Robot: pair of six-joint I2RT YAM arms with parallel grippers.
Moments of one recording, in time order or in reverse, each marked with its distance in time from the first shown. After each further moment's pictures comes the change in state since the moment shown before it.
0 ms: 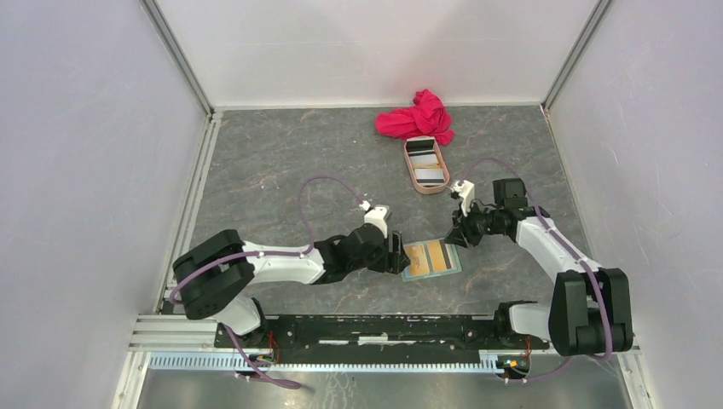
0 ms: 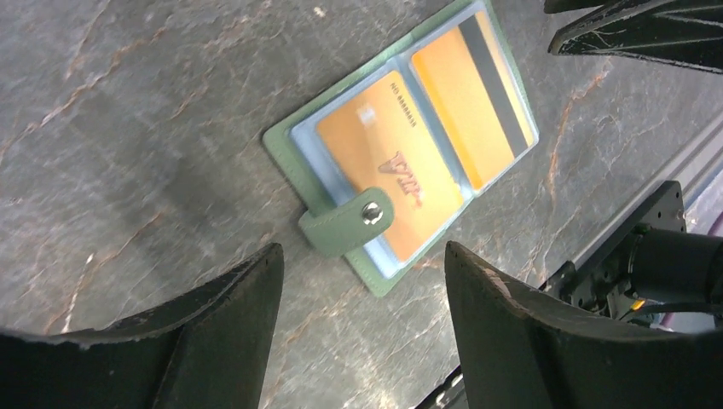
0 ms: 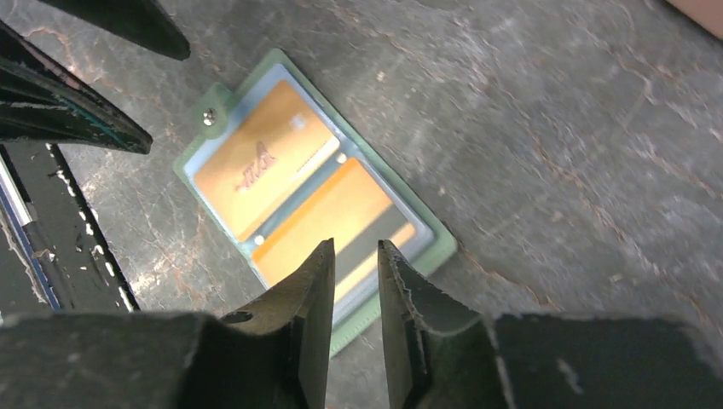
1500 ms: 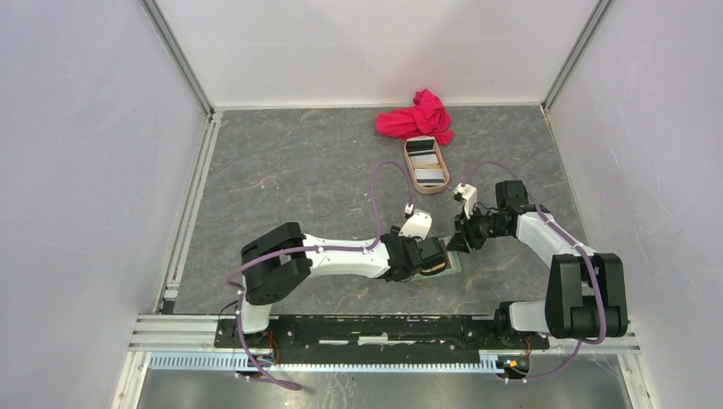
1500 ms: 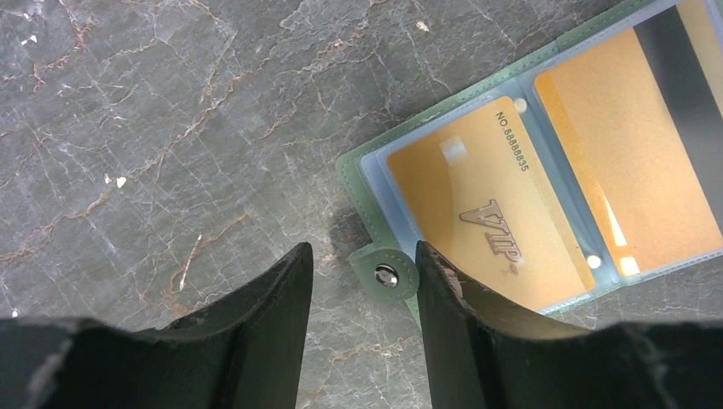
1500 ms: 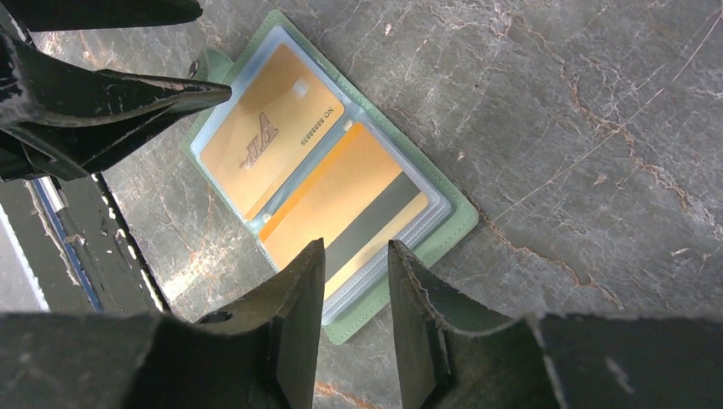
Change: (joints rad) left arm -0.195 0.404 0.641 -0.795 -0.528 0.000; right arm -0.092 0.084 0.000 -0.067 -0.044 -0.034
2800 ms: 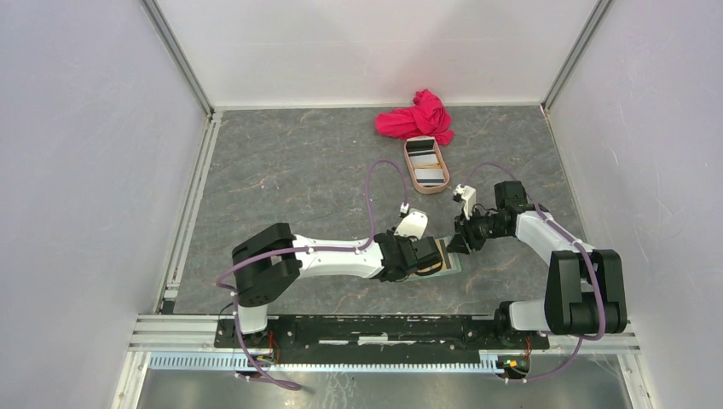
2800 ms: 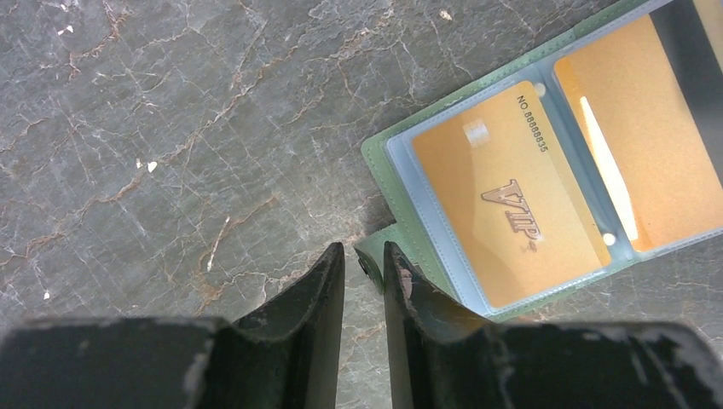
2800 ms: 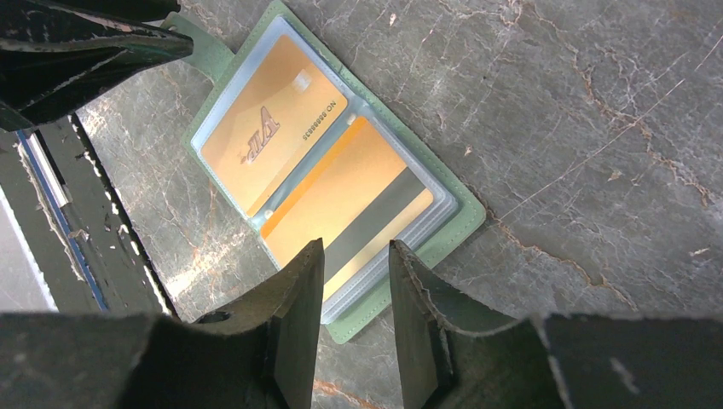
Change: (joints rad) left arm 0.000 -0.054 -0.035 -0.026 0.000 -0.001; right arm 0.000 0.022 0.000 -0.008 -0.003 -0.008
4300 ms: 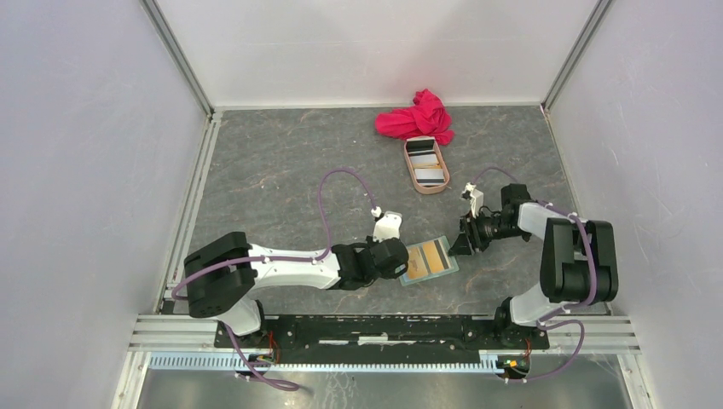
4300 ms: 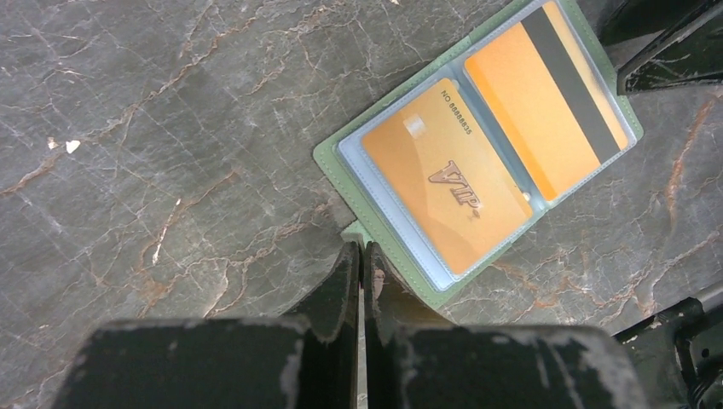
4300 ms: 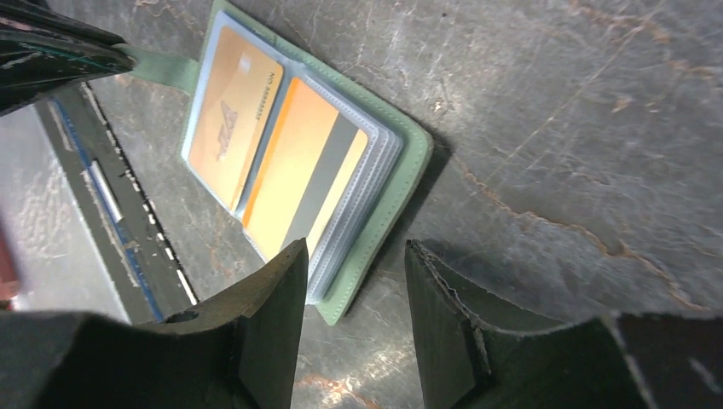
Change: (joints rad) left arm 0.034 -0.286 -0.389 0.431 0.167 0.000; right arm -0.106 0.171 0.023 -0.019 -0.057 0.032
